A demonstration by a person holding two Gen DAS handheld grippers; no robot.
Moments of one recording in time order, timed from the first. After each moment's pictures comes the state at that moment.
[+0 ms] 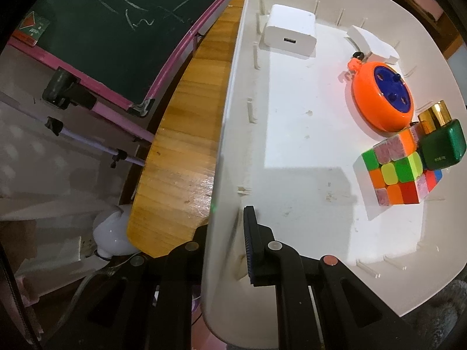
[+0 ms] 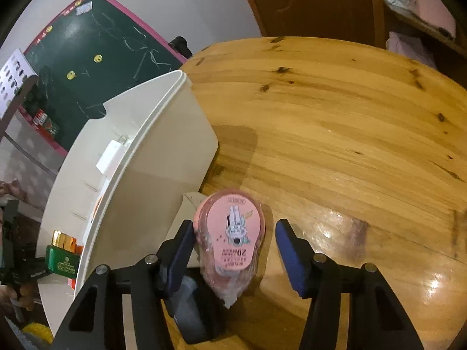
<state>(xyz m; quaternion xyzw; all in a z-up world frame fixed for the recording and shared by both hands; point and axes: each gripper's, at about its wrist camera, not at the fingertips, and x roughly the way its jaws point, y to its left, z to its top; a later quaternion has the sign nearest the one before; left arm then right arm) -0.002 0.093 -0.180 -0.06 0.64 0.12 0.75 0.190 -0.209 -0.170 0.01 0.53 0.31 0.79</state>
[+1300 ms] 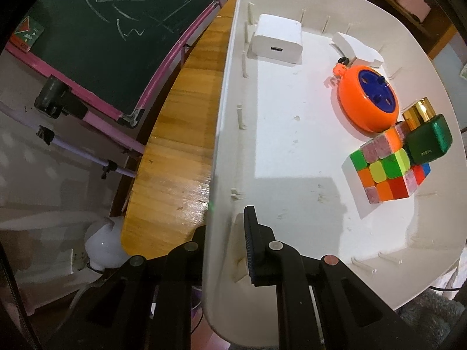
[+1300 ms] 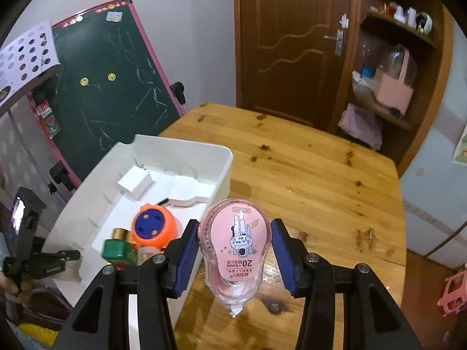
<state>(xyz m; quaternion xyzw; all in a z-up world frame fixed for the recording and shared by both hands) -0.006 0.095 -0.176 -0.07 0.62 0.09 0.78 0.085 -0.188 -0.038 -0.10 0.40 0.21 0.89</state>
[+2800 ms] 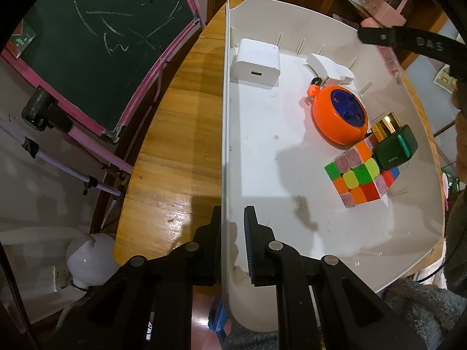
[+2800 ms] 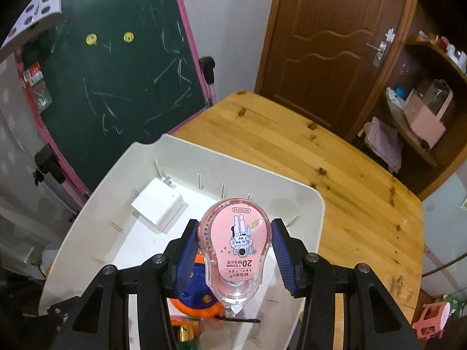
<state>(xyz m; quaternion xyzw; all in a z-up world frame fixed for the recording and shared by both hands) -0.013 0.103 -0.158 -0.10 0.58 0.03 0.81 0.138 -0.033 -0.071 -0.19 0.44 0.21 0.85</state>
